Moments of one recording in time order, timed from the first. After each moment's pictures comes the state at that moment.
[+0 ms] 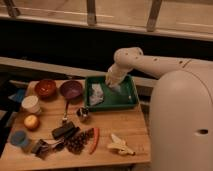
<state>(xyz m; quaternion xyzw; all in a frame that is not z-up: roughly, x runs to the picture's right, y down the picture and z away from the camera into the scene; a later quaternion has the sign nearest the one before) 0.051 -0.029 0.849 -0.22 0.12 0.91 0.33</state>
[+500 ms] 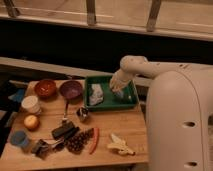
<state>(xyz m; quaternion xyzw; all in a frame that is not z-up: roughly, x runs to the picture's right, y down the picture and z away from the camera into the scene) 0.077 -0.012 0.875 -0.22 0.14 0.93 0.28</state>
